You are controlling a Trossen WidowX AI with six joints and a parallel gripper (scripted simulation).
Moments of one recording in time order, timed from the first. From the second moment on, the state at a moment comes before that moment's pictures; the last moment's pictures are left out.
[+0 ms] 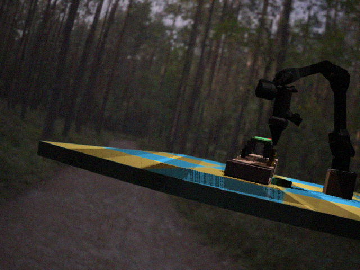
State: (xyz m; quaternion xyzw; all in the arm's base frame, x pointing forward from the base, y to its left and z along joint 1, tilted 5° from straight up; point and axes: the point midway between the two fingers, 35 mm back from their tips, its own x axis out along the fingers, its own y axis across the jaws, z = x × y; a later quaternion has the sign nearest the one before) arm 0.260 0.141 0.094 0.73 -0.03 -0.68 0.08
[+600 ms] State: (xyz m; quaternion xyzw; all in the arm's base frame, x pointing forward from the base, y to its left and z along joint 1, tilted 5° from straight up) arm 0.280 0.113 0.117 0.76 -0.14 -0.63 -0.03
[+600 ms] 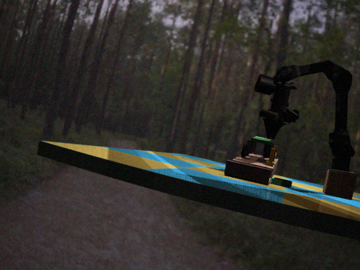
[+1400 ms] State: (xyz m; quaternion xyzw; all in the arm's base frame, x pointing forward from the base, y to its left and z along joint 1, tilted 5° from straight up) arm 0.310 -0.030 0.157 0.64 -0.51 -0.43 -0.38
